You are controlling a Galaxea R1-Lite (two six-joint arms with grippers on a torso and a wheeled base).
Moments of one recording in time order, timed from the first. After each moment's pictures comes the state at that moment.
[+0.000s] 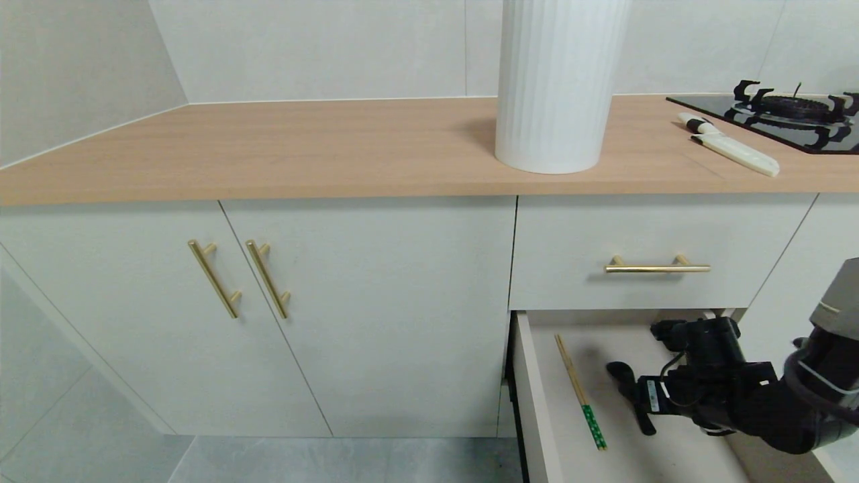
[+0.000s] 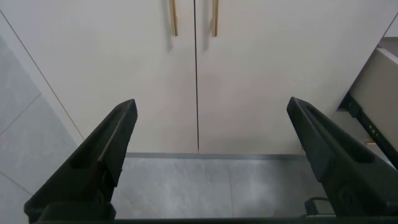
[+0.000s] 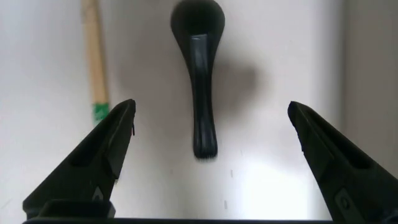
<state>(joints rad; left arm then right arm) -0.01 0.00 0.00 0.00 0.02 0.00 0.20 2.09 -0.54 -0.74 -0.18 0.16</state>
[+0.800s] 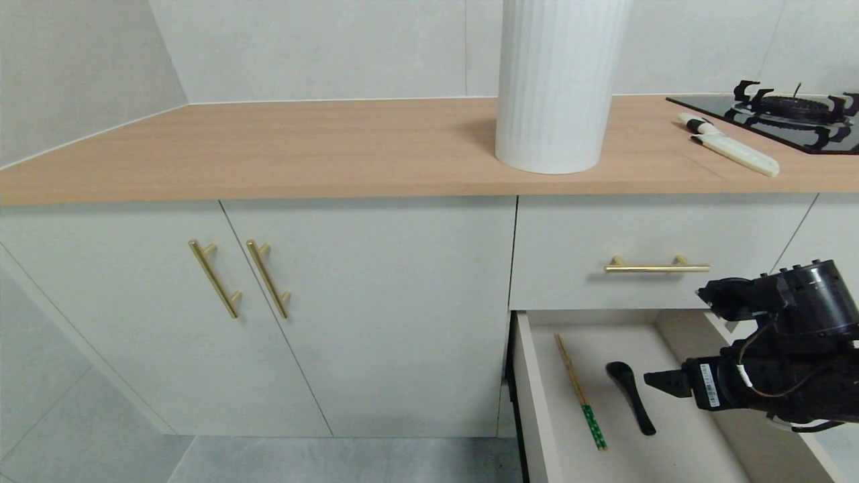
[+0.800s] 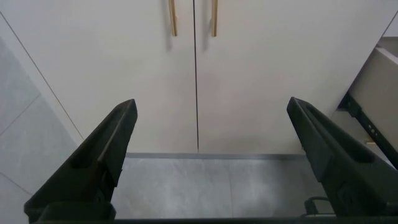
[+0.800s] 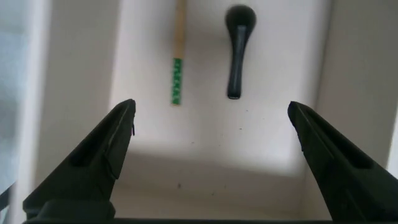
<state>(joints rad) -0.01 0.00 0.00 0.00 0.01 0.00 0.31 1.53 -0.63 -0.11 -0.09 0.15</state>
